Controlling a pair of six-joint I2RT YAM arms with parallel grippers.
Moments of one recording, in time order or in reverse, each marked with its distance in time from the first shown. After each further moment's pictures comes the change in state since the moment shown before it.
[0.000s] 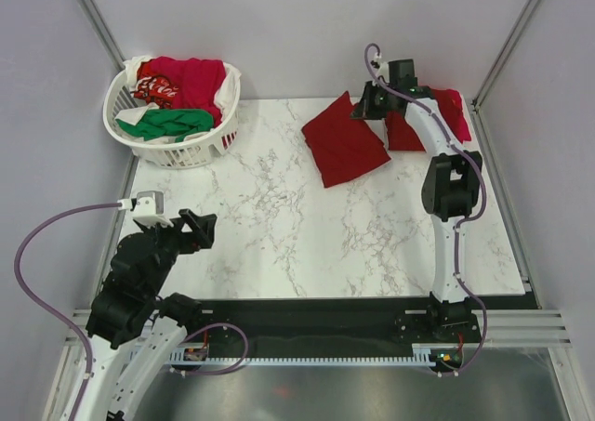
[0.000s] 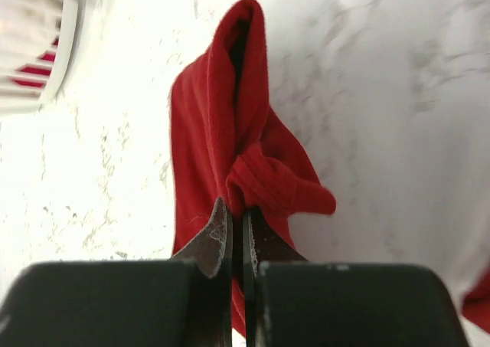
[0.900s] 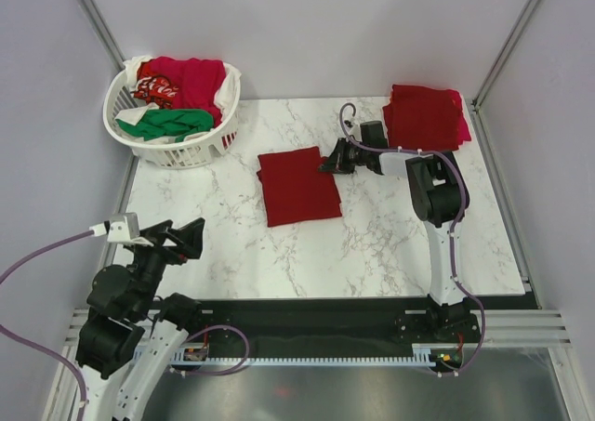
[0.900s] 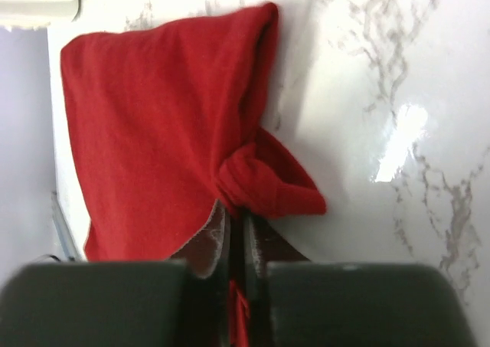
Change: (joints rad) left arm -0.004 -0.209 0.000 0.018 -0.023 0.000; right arm 0.106 -0.045 -0.686 0.689 -0.216 0.292
